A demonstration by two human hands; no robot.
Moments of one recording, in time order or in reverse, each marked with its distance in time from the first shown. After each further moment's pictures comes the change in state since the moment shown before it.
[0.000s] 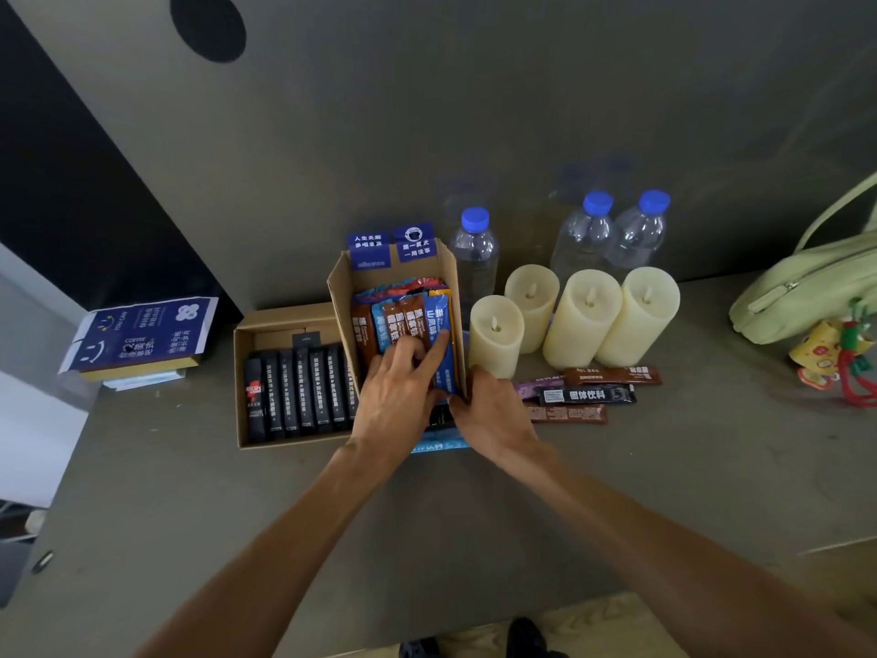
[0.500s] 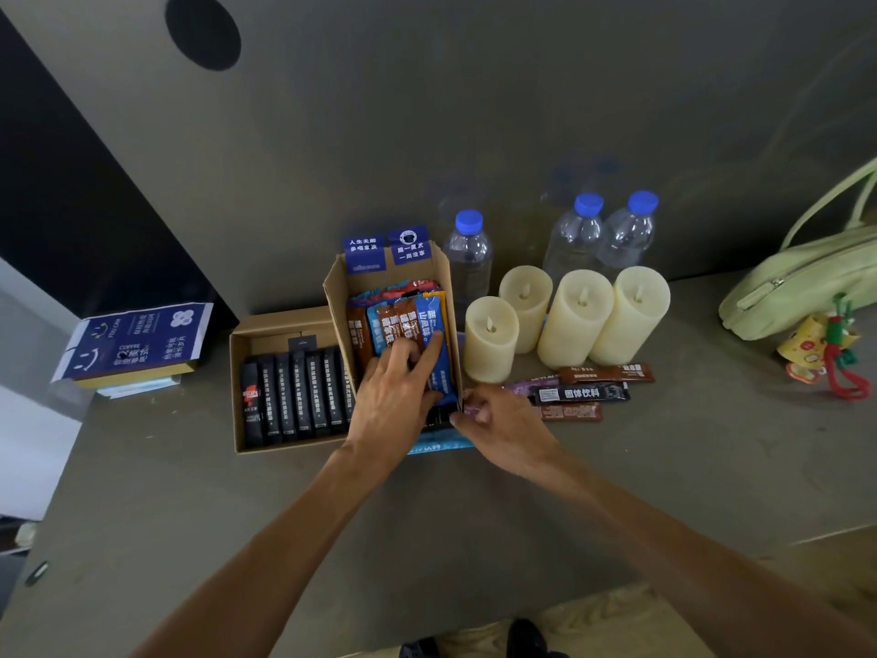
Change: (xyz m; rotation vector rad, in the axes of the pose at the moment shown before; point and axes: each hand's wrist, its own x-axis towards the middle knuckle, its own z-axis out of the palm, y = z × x) left_hand -0.002 0.000 -0.004 -0.004 0.031 0.023; right_hand -0.019 0.020 -0.019 0.142 -0.161 -0.058
